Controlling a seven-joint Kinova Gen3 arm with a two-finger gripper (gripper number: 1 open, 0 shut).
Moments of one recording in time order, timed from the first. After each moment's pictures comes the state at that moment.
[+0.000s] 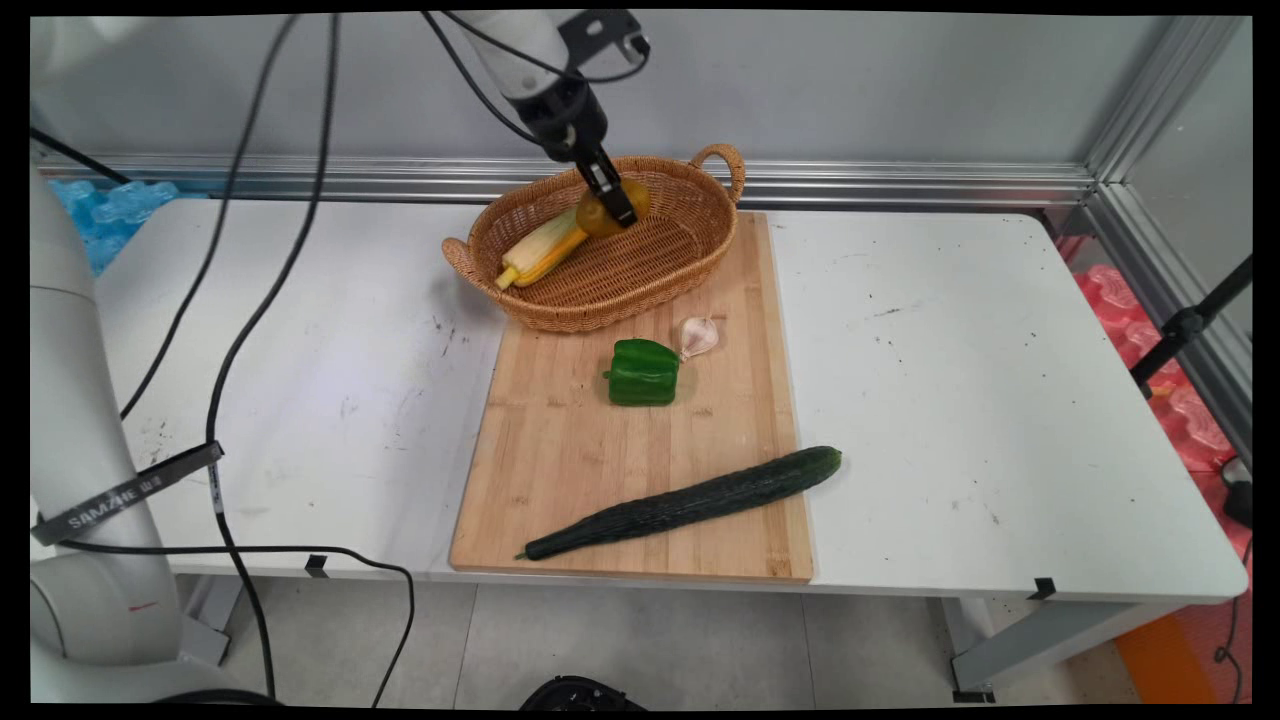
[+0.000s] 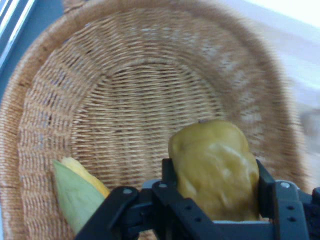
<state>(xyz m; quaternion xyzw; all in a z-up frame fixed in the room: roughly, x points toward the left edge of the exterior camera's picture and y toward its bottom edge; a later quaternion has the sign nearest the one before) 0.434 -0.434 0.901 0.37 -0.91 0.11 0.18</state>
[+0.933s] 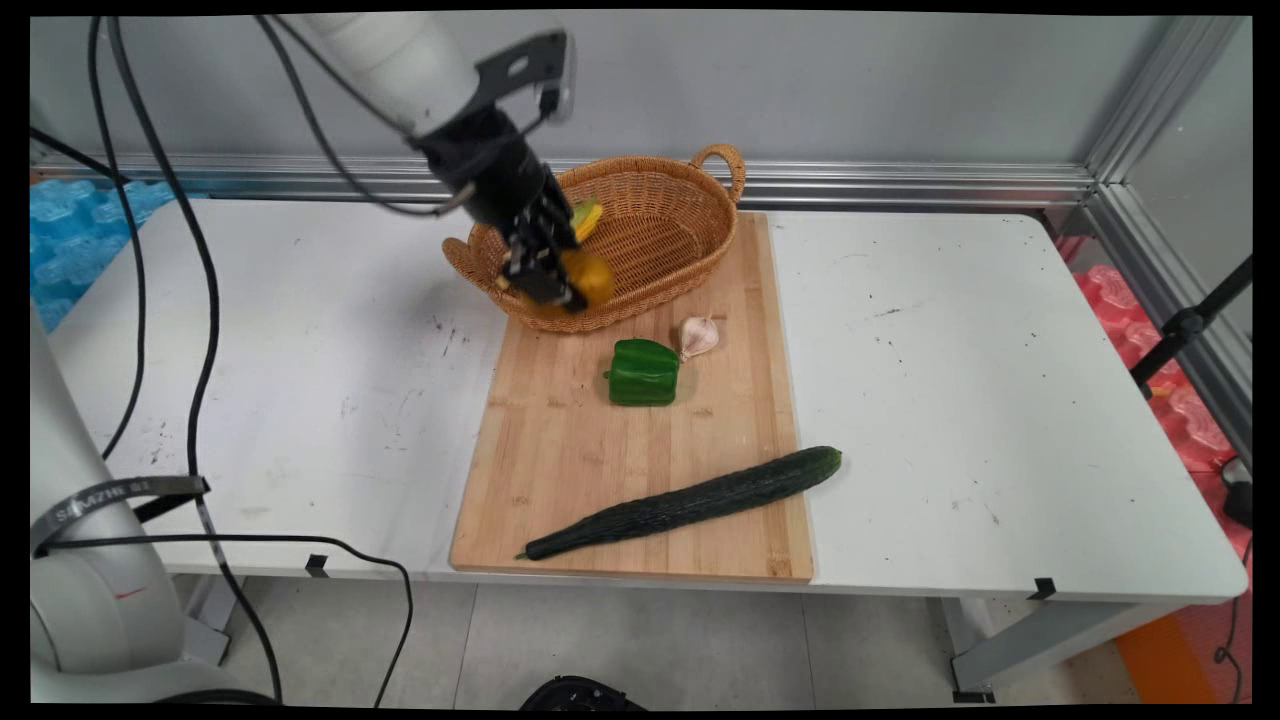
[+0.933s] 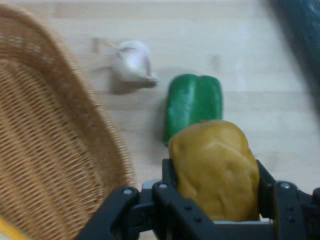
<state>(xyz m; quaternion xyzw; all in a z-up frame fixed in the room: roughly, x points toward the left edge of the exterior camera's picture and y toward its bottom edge) 0.424 -0.296 0.925 0.18 -0.96 0.06 0.20</state>
